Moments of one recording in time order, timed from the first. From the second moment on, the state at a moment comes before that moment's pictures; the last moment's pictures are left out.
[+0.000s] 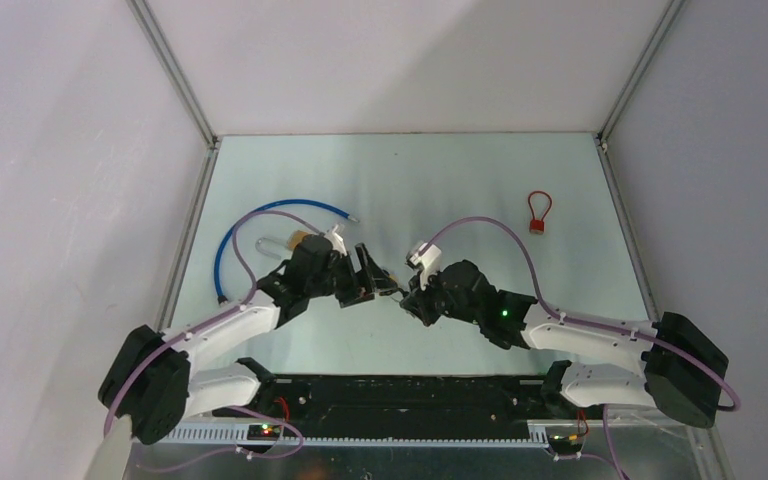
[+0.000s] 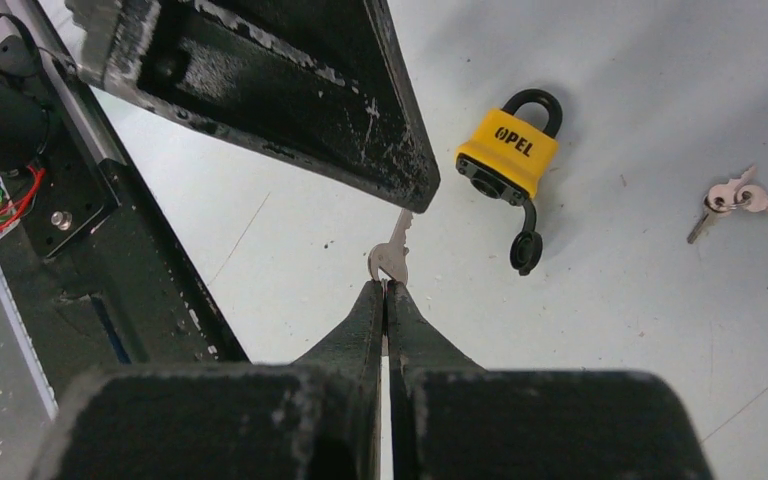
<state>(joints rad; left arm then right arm) -0.61 1.14 0.54 -0.02 0.35 -0.95 1.02 1.18 0.61 0.11 -0.04 0.23</state>
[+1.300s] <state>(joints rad) -0.66 1.06 0.57 0.11 0.22 -0.93 1.00 1.07 0.60 0.13 0.03 0.33</state>
